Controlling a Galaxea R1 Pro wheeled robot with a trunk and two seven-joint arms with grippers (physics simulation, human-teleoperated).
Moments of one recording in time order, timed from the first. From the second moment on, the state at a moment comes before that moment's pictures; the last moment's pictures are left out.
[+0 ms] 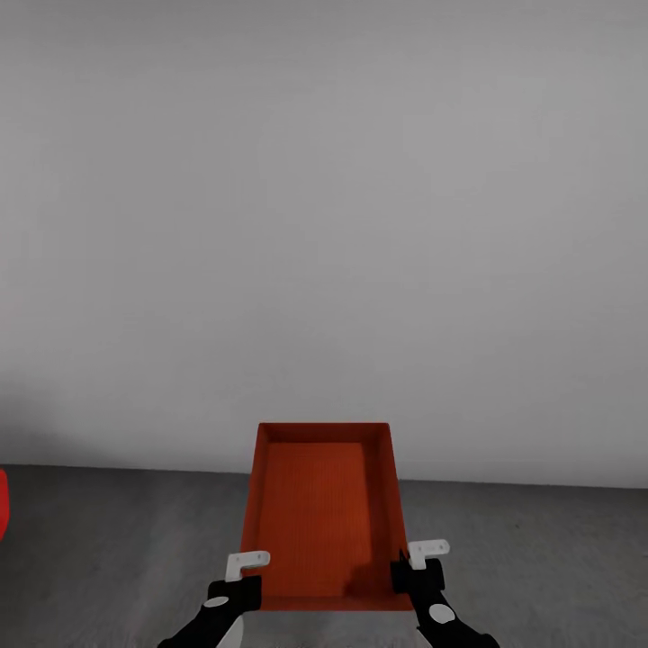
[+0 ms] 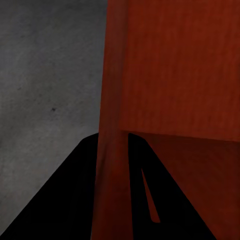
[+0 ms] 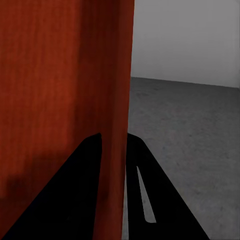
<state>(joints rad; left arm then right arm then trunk) -0.47 -0.11 -0.17 -0.33 0.21 0.03 0.22 -0.52 0.08 0.23 -0.18 -0.09 -0.32 -0.18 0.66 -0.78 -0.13</state>
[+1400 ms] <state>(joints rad) -0.47 -0.11 -0.17 -0.33 0.21 0.03 0.22 -0.52 0.08 0.23 -0.18 -0.09 -0.32 -0.18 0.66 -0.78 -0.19</state>
